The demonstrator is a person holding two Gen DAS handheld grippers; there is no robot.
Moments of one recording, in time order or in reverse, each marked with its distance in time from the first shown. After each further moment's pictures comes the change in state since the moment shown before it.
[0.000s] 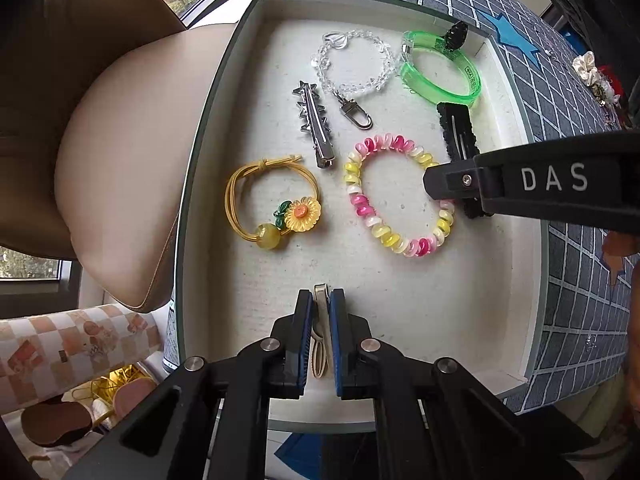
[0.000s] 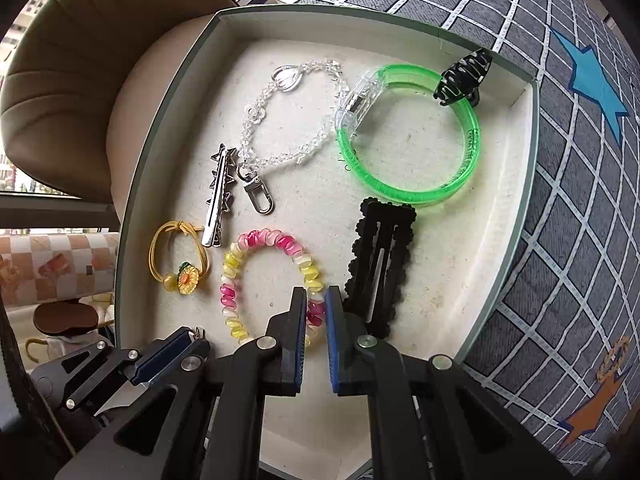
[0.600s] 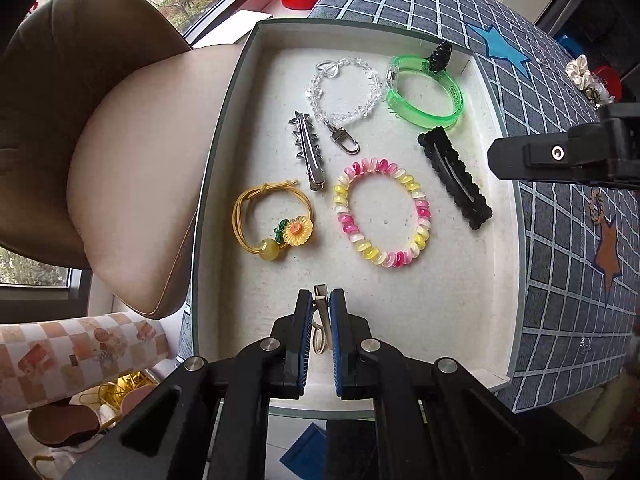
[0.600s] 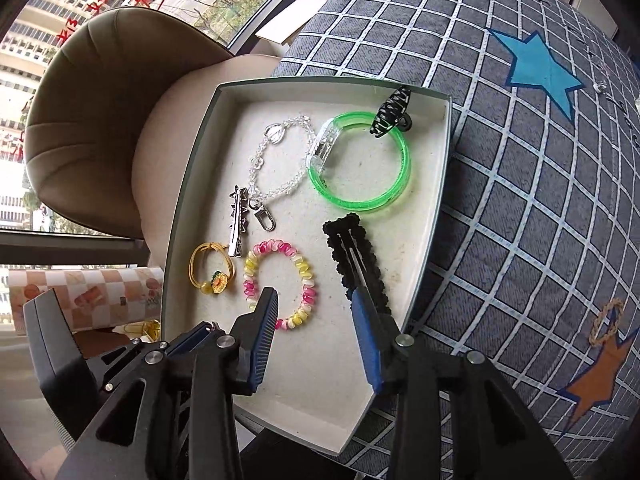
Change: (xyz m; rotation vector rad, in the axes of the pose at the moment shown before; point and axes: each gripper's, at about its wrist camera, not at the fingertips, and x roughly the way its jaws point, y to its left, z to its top) left arm -0.029 -0.015 0.002 0.021 -0.046 0.021; right arm -0.075 -0.048 -0.019 0.126 -0.120 0.087
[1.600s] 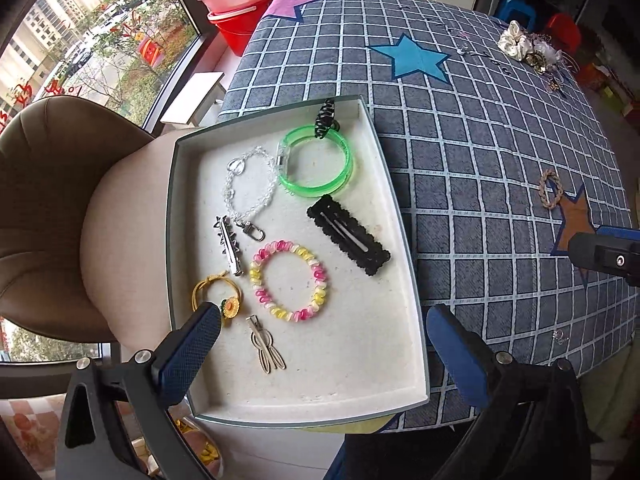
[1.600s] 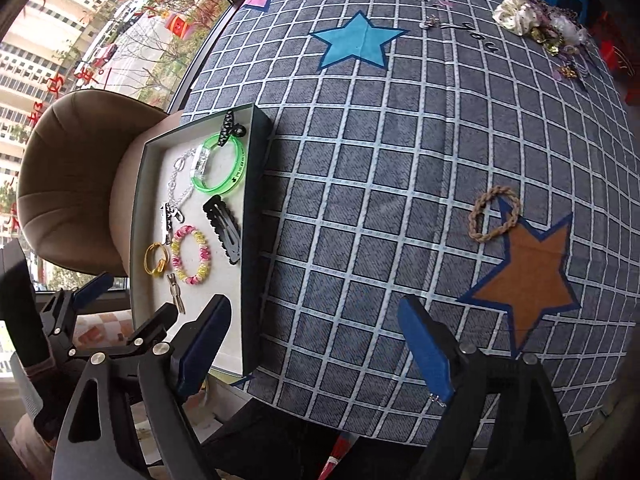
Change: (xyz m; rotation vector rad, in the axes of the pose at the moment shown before) left arm -0.051 -0.091 0.025 0.245 -0.094 0.048; right arm -0.090 -0.122 -0.092 0.259 -0.121 -0.071
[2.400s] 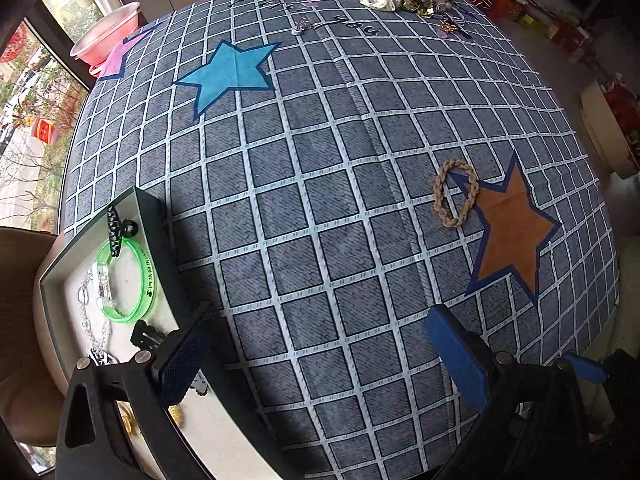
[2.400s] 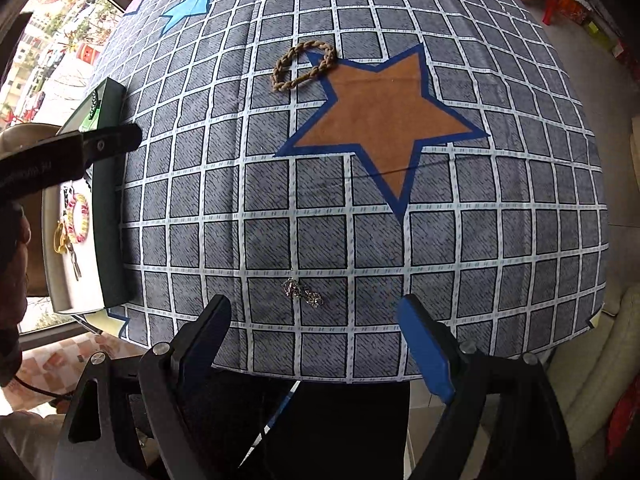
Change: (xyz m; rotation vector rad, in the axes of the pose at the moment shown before) left arm 0.049 -0.148 0.071 0.299 0.042 -0.159; right arm 0.027 -0.102 -0.119 0.196 0.021 -0.147
